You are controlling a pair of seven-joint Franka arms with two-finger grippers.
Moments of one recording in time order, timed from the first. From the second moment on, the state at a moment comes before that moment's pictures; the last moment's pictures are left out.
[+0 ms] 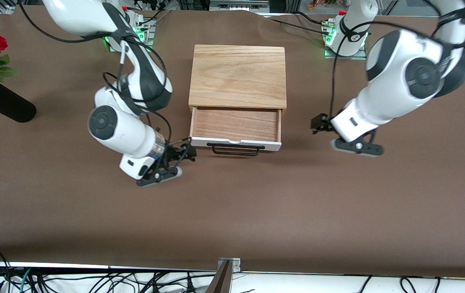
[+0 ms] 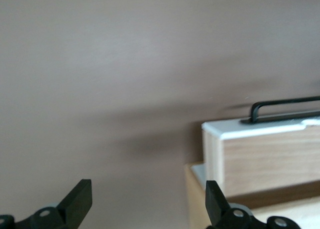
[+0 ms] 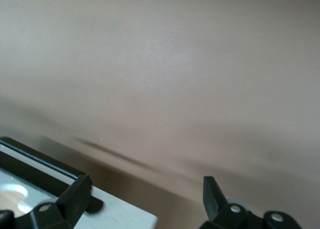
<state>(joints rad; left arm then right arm) -0.24 0.30 -0.11 -1.61 -0.17 1.89 -0.17 0.40 0.65 0.07 -1.32 0.24 2.08 0.12</state>
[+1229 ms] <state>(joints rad) -0.42 0.57 -0.12 -1.60 -0.30 2.28 -0.18 0.43 0.77 0.09 -1.28 0.39 2.02 0.14</state>
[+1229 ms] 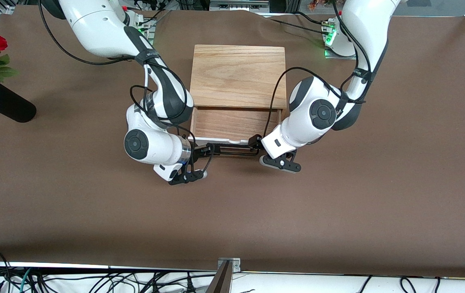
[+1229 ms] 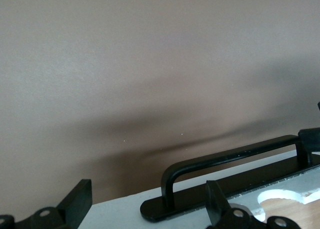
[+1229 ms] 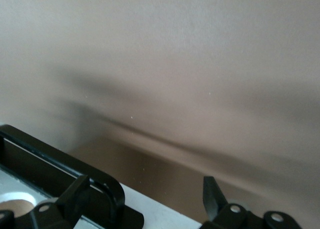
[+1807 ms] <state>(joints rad) -0.43 0.58 -0.12 -1.60 -0.30 2.28 -0.18 0.44 0.77 0.09 -1.28 0.39 1.97 0.15</state>
